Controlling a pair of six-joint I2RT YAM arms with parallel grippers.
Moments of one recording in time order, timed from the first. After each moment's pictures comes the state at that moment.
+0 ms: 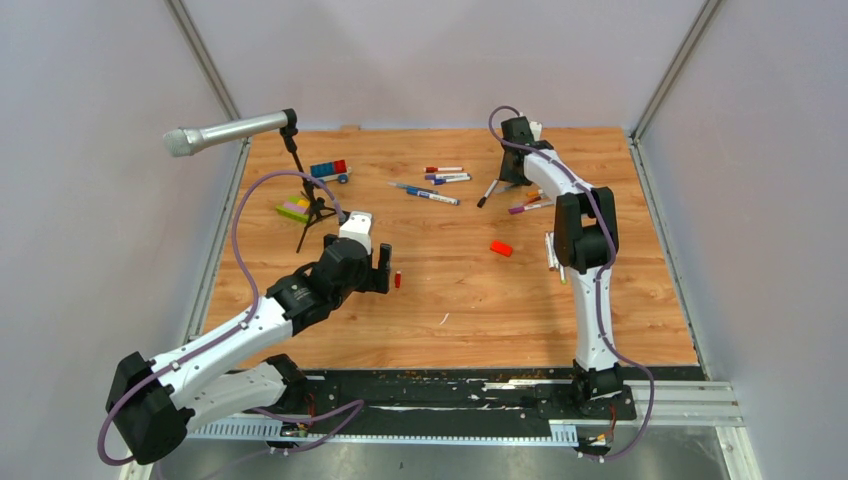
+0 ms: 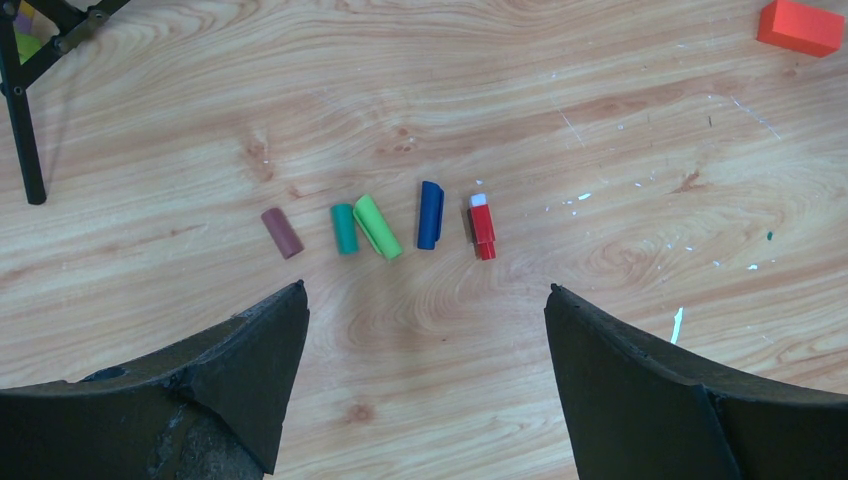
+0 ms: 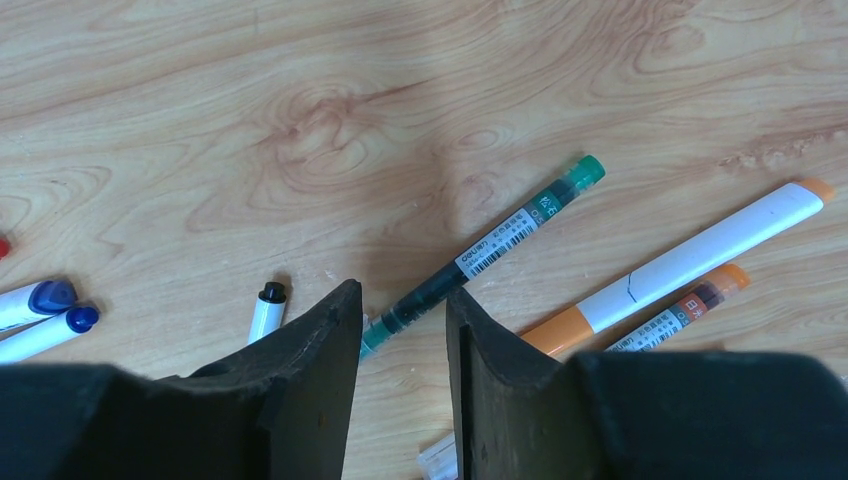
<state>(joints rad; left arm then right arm) -0.78 0.96 0.66 -0.34 -0.39 -0.39 0.23 2.39 2.01 -0.56 0.31 0.38</state>
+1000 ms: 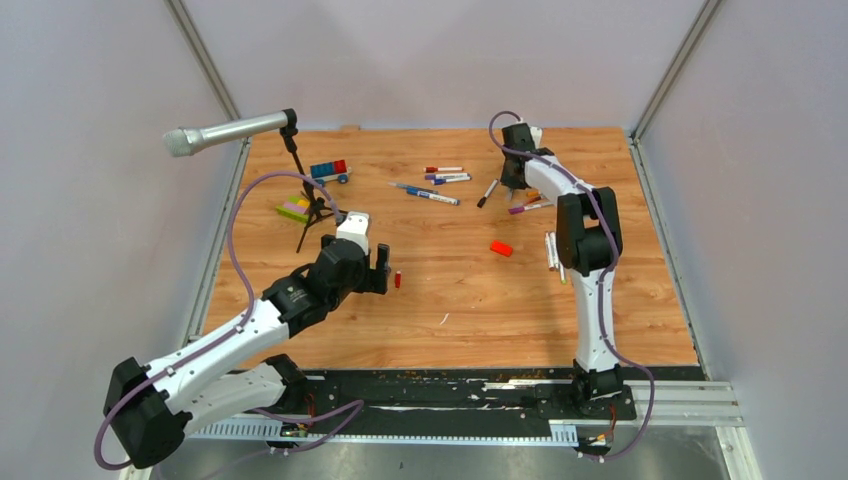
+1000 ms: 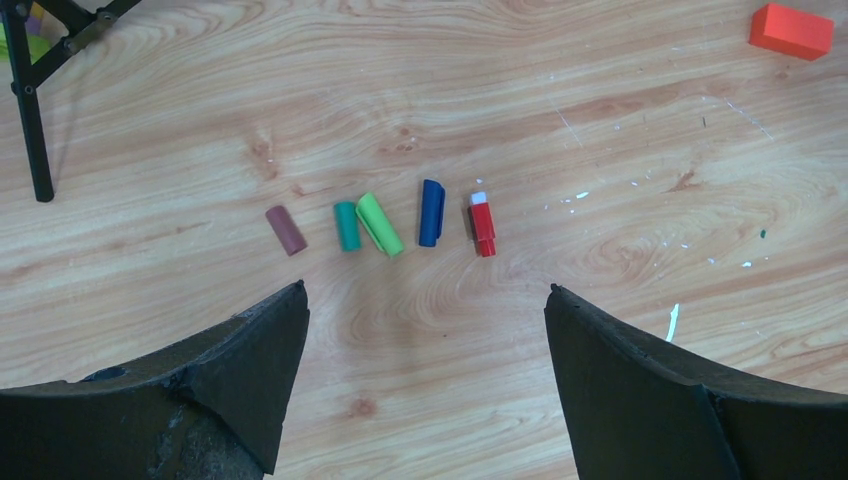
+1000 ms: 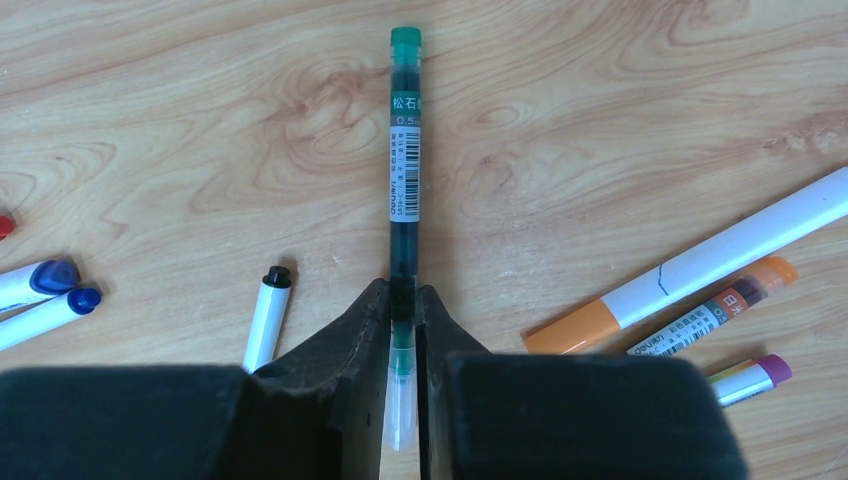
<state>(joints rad) -0.78 0.93 0.66 -0.36 -0.39 -0.39 0.23 2.35 1.90 -0.46 0.28 0.40</state>
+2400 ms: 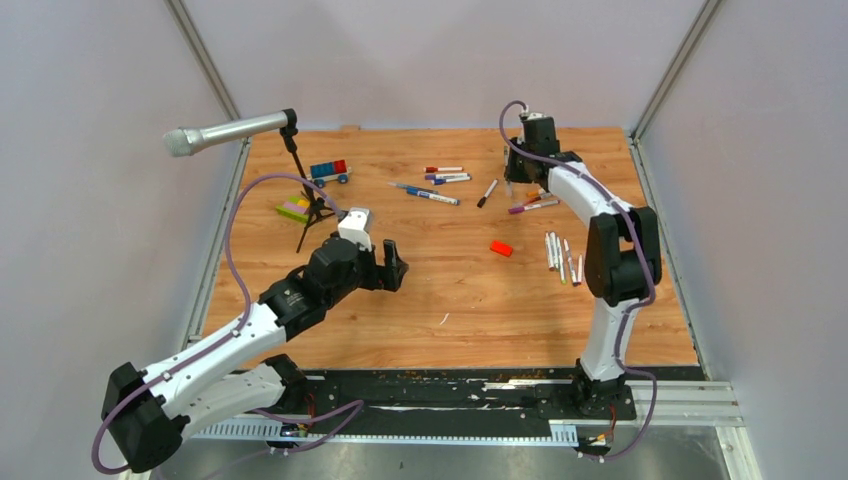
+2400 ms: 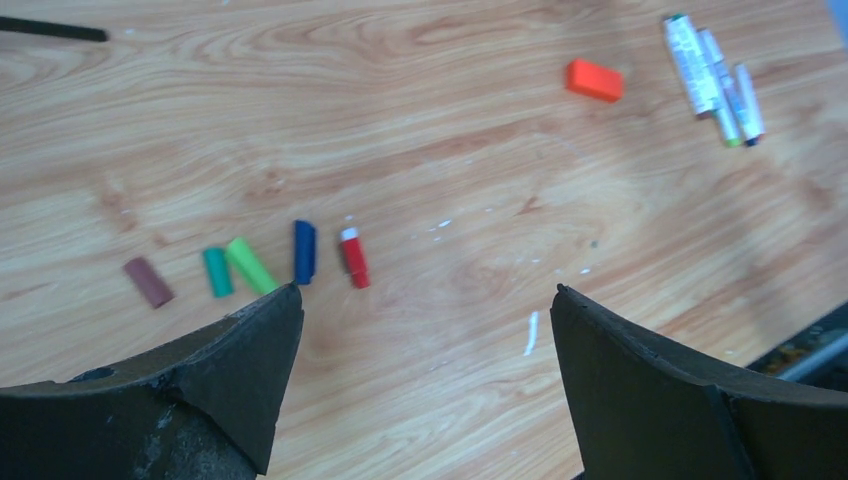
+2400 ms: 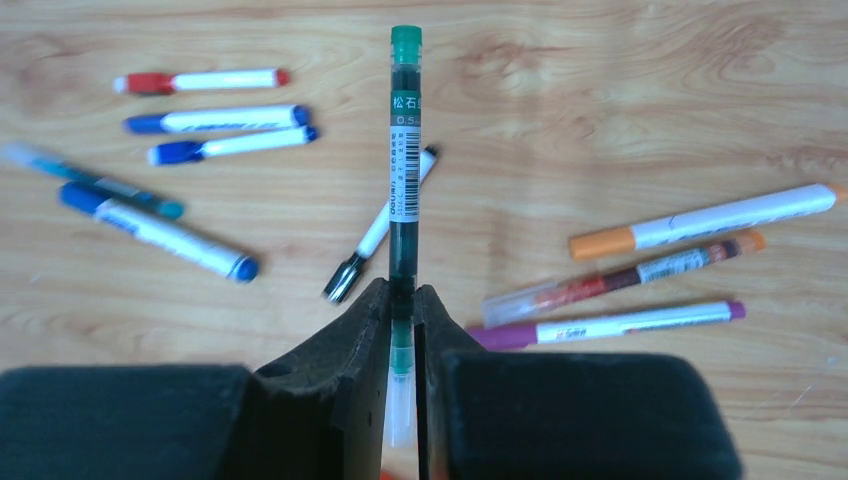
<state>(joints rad) -0.78 0.90 0.66 -0.25 -0.23 -0.46 0.22 2.03 1.63 -0.35 0.02 0.24</state>
